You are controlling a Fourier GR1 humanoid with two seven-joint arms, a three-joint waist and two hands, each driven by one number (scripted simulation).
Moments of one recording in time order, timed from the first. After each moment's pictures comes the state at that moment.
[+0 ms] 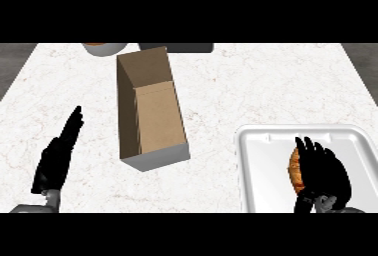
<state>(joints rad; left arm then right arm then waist) -0.01 0.35 -0.12 -1.51 -0.03 0.22 0.08 -0.03 -0.38 0.35 -1.76 0.95 0.49 0.88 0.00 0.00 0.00</state>
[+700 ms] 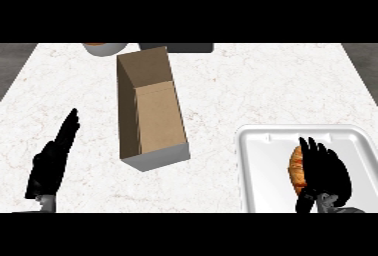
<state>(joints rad) 0.03 0.29 -0.04 -1.56 -0.08 0.14 0.08 0.00 -0.32 0.27 -1.68 1.05 0.44 0.77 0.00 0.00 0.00</state>
